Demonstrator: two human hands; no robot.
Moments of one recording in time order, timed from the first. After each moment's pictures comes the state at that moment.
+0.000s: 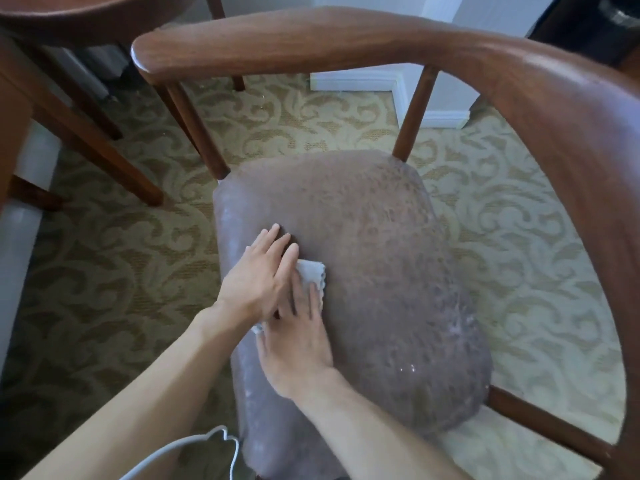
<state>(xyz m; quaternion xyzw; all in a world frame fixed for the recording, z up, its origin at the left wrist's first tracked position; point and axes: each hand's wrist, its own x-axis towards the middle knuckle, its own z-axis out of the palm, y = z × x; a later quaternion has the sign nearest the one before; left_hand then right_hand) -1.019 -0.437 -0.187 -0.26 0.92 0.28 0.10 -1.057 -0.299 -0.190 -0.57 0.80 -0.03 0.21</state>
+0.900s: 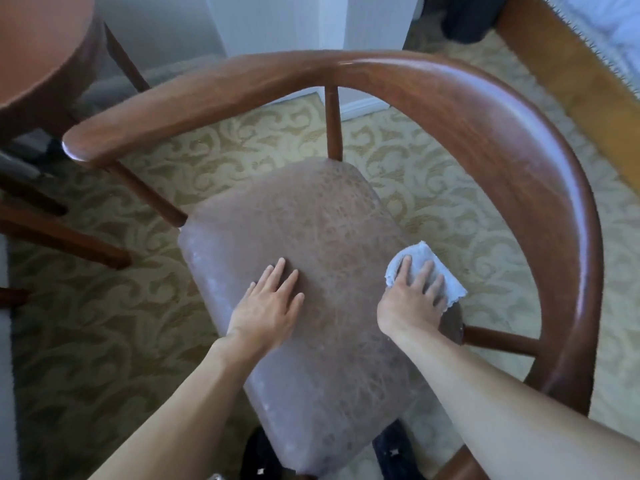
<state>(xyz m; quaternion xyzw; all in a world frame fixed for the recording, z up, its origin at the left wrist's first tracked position) -1.044 -0.404 -0.150 -0.24 0.91 0.23 0.25 -1.180 -0.218 -0.162 -0.05 0.95 0.03 0.30</state>
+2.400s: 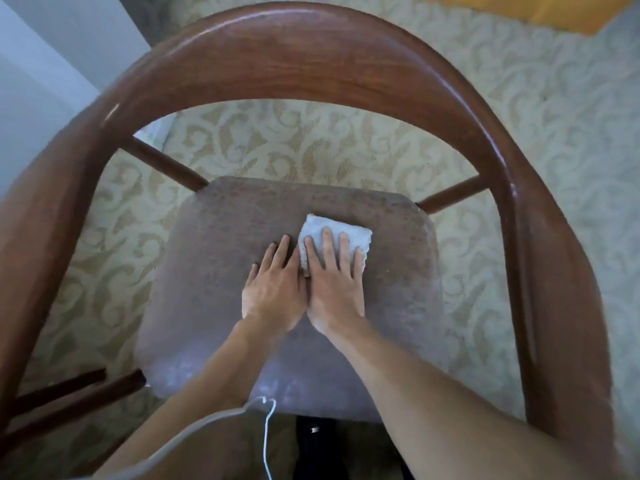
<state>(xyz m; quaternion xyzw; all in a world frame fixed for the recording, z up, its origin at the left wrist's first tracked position) -1.155 -0.432 -0.153 0.13 0.94 0.10 0.31 -1.112 -0.323 -0.184 0.09 0.97 -0.13 0.18</state>
